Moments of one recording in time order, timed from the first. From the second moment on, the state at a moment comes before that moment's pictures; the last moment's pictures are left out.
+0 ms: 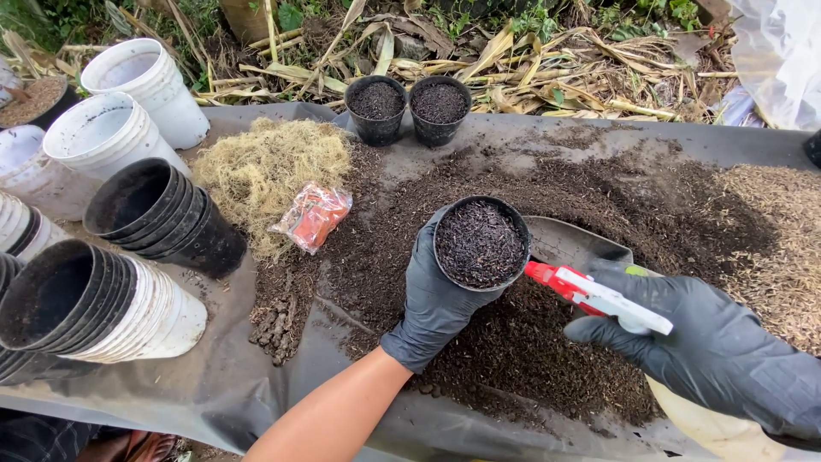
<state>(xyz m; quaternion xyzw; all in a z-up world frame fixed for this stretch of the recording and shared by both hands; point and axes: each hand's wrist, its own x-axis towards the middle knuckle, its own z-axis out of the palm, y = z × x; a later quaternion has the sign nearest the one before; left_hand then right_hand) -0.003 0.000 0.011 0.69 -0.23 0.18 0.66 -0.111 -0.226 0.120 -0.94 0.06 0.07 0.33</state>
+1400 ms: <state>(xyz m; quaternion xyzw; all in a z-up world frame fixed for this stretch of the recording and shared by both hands) -0.004 0.002 0.001 0.53 -0.23 0.04 0.82 0.048 -0.410 0.113 -0.89 0.00 -0.19 0.41</state>
